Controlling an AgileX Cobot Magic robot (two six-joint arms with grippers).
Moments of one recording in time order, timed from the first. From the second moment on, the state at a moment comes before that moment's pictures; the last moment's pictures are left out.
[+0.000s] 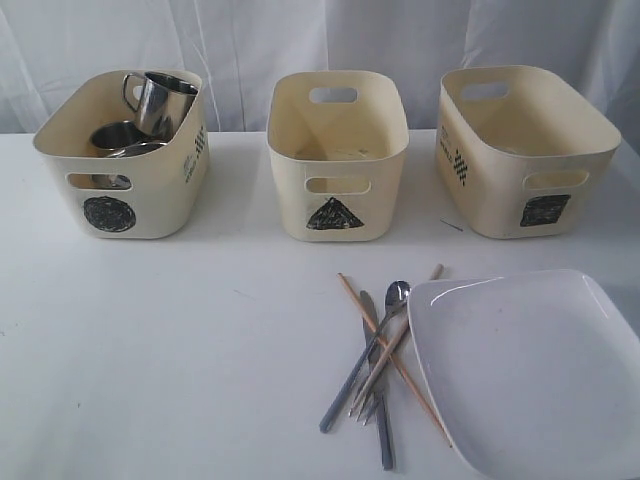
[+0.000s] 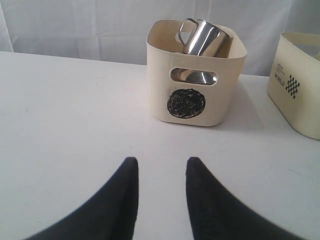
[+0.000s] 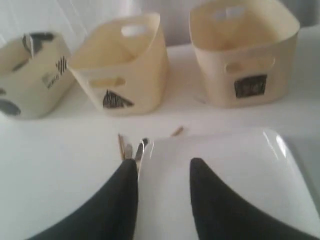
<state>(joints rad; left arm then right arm) 0.00 0.01 0.02 -0.29 0.19 0.16 0.00 0.31 -0.47 0.24 0.65 0.00</state>
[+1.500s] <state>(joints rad) 0.00 0.01 0.02 -0.29 0.19 0.16 0.35 1.16 -0.60 1.00 0.55 -0.61</state>
